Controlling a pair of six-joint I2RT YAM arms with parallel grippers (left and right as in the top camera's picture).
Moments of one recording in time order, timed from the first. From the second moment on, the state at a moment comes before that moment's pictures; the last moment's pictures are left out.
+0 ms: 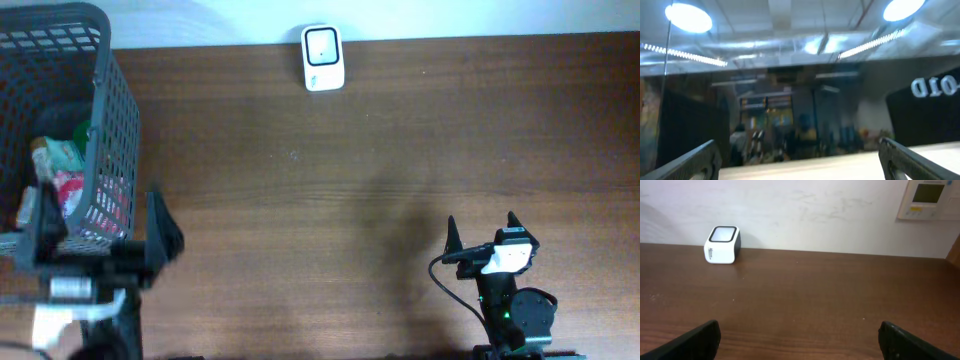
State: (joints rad) left arm 0.04 0.38 0.62 0.45 0.11 0.02; right arm -0.01 0.01 0.01 -0.08 -0.02 -0.04
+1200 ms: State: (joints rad) left arm 0.66 2.20 2.24 -1.60 0.02 0.25; right arm -0.01 0.01 0.01 -0.08 -0.02 -0.04
